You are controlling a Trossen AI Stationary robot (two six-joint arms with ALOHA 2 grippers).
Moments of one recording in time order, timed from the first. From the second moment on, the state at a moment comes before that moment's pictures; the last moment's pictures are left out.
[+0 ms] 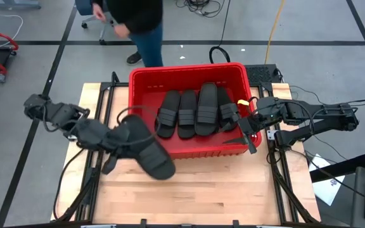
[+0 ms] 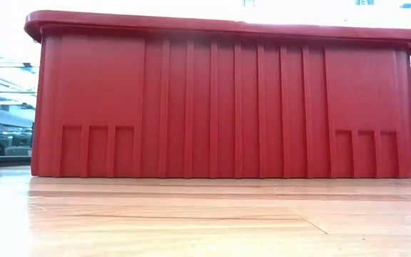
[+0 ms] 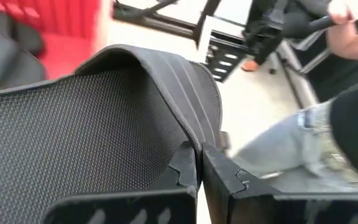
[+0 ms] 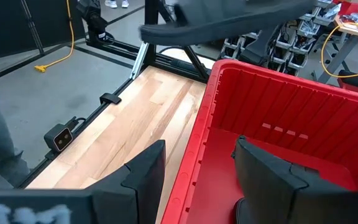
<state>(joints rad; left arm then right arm) -0.46 1.15 1.49 -0.92 -0.05 -0.53 0.07 0.99 1.11 -0.50 -0.23 -0.22</state>
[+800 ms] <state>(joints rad) 0.19 1.31 1.50 -0.95 0.35 0.27 0.07 0.99 1.11 -0.50 -0.23 -0.22</state>
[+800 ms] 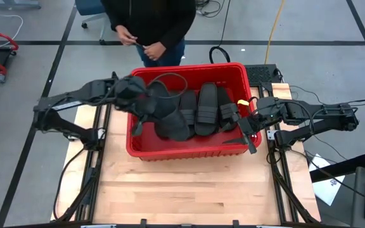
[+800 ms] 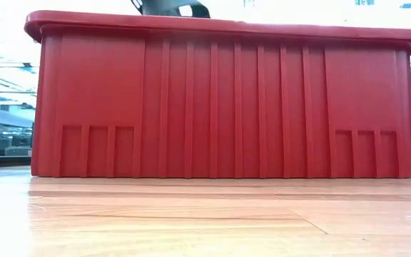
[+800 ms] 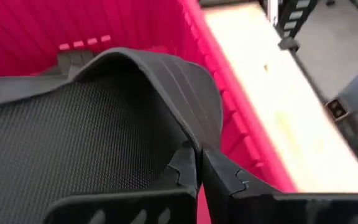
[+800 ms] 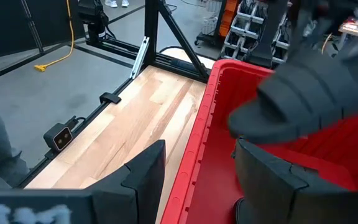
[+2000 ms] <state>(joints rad) 0.45 1.81 1.50 -0.88 0.43 0.87 0.07 0.99 1.10 -0.52 -0.13 -0.23</state>
